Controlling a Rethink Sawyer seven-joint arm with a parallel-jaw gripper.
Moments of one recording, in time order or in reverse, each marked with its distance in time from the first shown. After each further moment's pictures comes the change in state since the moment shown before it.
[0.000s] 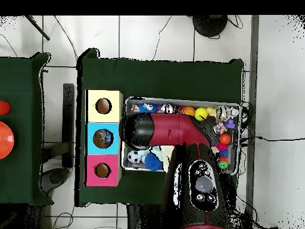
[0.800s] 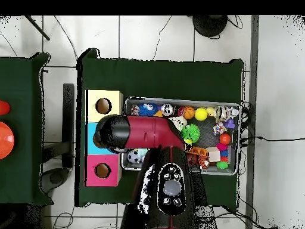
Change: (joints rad) arm 0.153 0.021 -0.096 0.000 0.129 0.000 0.038
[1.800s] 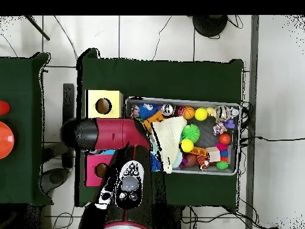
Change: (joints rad) arm 0.171 0.096 -0.077 -0.056 0.113 0.000 0.151
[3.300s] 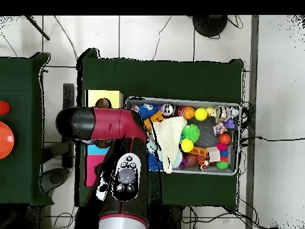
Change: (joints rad) arm 0.016 0.034 -0.017 -0.087 0.088 0.042 0.005
